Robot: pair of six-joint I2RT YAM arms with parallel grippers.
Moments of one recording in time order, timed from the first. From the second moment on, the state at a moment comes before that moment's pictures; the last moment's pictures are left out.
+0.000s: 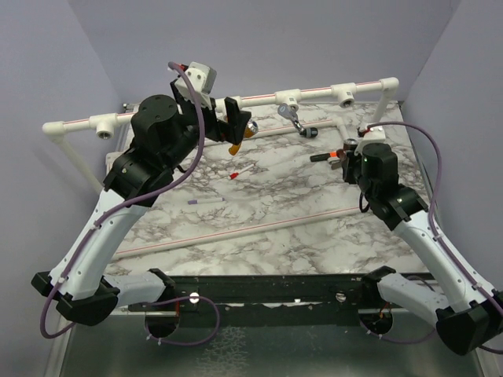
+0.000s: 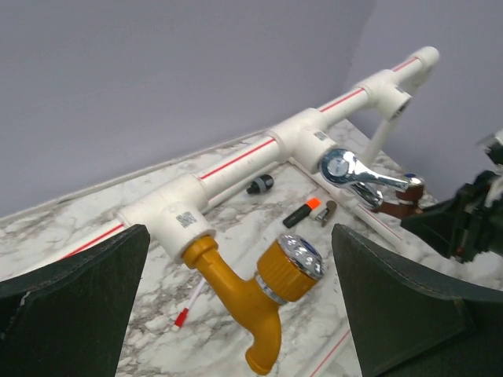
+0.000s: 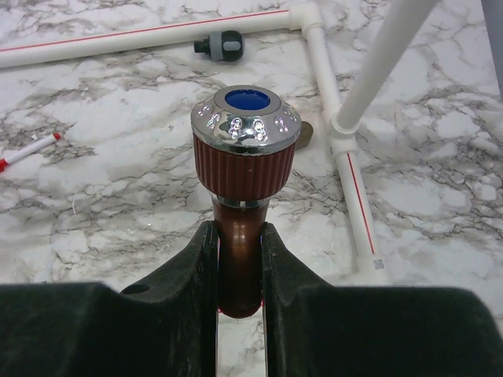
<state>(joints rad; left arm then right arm) -0.64 1.19 1.64 -0.47 -0.05 -0.12 0.43 0.99 0.97 -0.41 0.36 0.12</state>
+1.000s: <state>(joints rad) -0.35 1.40 1.57 -0.25 -0.24 -0.07 0.34 0.65 0.78 -0.20 0.12 0.18</state>
